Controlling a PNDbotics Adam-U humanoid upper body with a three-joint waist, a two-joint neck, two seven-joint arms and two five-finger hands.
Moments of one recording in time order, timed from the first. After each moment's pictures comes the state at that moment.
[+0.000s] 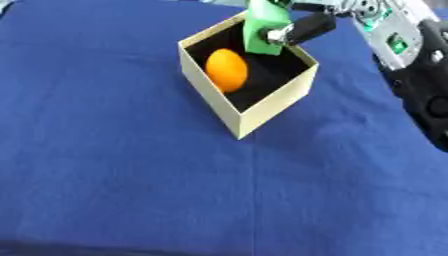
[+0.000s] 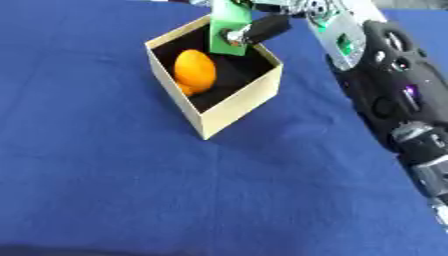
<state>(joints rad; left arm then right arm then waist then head) -0.16 0.40 0.23 -1.98 -0.15 -0.11 0.66 -1.19 -0.39 0.34 -1.05 0.72 -0.15 0.66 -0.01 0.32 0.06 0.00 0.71</state>
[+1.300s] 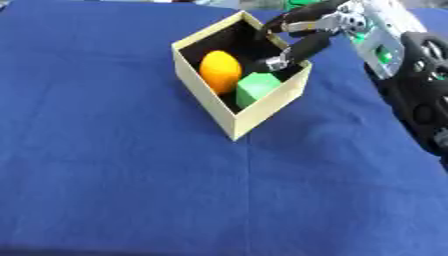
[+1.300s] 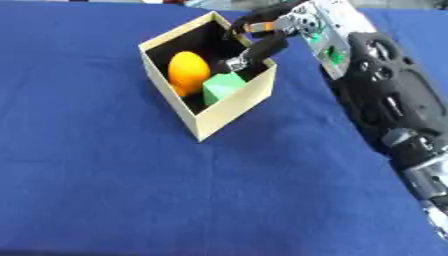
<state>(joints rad) -0.16 0.40 0.23 -1.98 -0.14 -0.11 0.66 -1.18 -0.38 0.34 -1.01 0.86 -0.30 0.77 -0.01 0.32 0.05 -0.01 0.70</state>
